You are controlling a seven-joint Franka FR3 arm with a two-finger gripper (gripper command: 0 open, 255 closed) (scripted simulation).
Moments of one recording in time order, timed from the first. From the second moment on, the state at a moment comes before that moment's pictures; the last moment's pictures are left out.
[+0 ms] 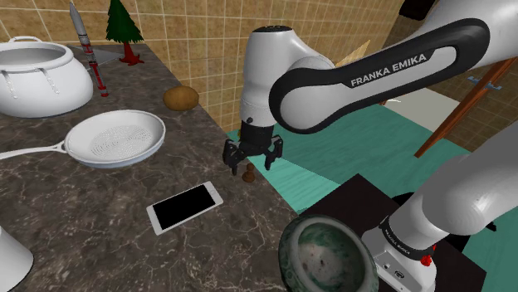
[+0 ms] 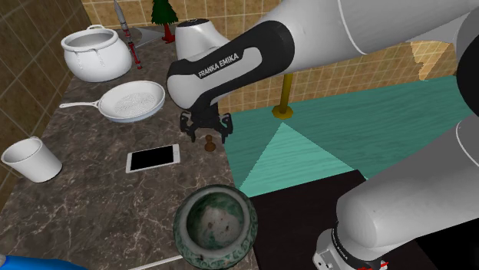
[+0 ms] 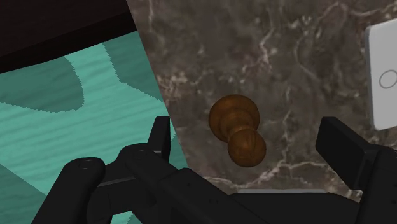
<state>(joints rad) 0.05 -0.15 0.65 -2.32 0.17 2.16 0.92</state>
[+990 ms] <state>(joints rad) 0.05 -0.15 0.65 -2.32 0.17 2.16 0.92</state>
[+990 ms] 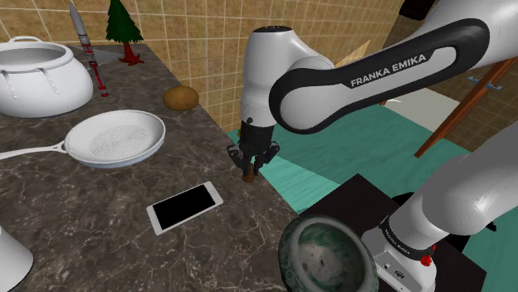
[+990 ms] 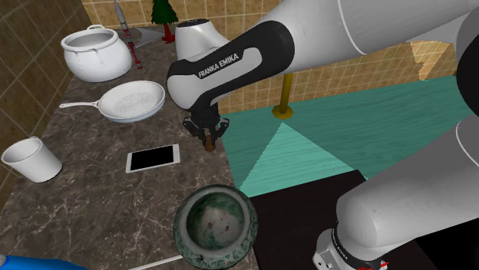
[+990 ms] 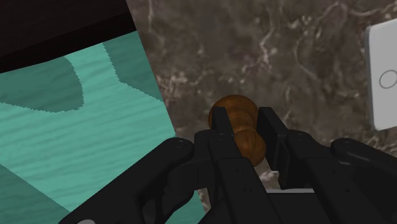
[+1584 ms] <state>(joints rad) 0.05 -0.21 0.63 -2.26 0.20 2.05 0.91</state>
